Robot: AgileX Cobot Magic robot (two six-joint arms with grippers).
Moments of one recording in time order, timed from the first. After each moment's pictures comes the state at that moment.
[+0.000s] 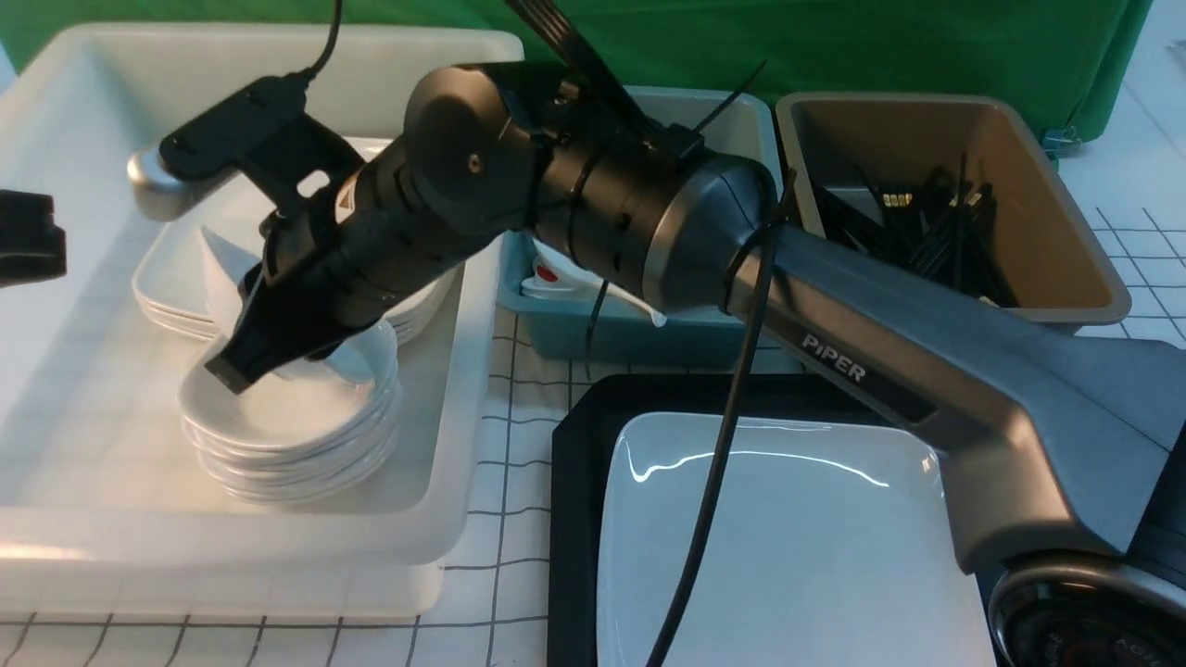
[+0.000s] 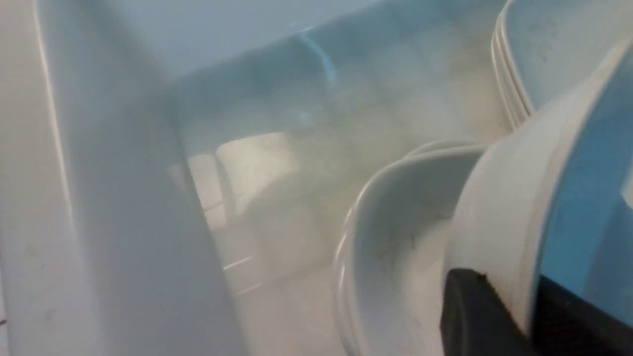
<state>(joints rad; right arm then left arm) 0.91 2.30 -2.25 0.35 0.82 -0.42 0.19 0.98 -1.01 -0.39 0.87 0.28</state>
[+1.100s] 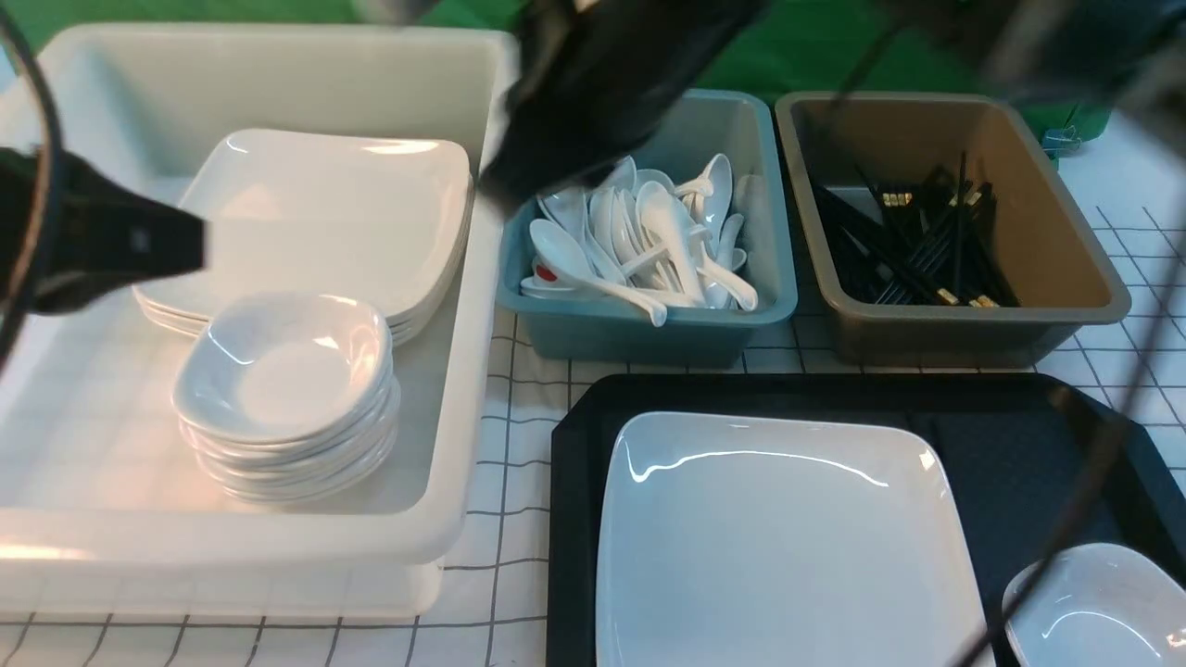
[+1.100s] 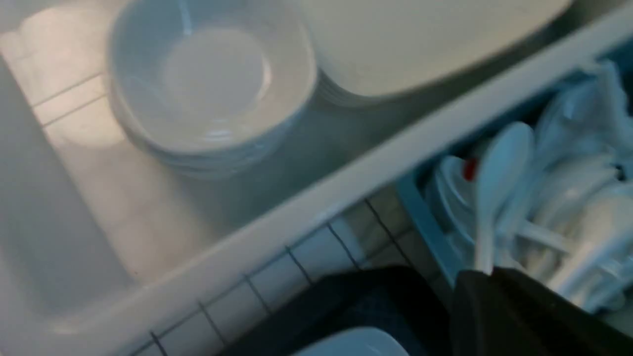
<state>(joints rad) 0.75 1.92 -2.14 -0.01 1.20 -0.26 0.01 0.98 -1.01 -0.66 0.91 0.50</state>
